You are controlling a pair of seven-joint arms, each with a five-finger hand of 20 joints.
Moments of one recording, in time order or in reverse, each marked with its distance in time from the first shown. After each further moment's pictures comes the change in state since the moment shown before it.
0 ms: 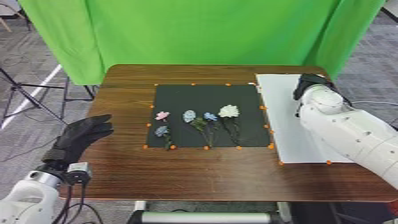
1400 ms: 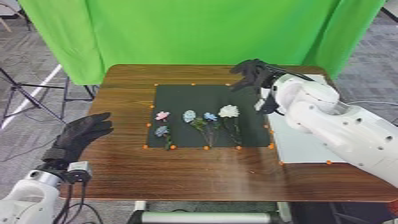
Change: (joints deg) left arm -0.3 0.4 0.5 0.2 -0.1 0.5 1.2; right arm -0.5 4.6 2.1 -26.3 10.7 -1.1 -16.5
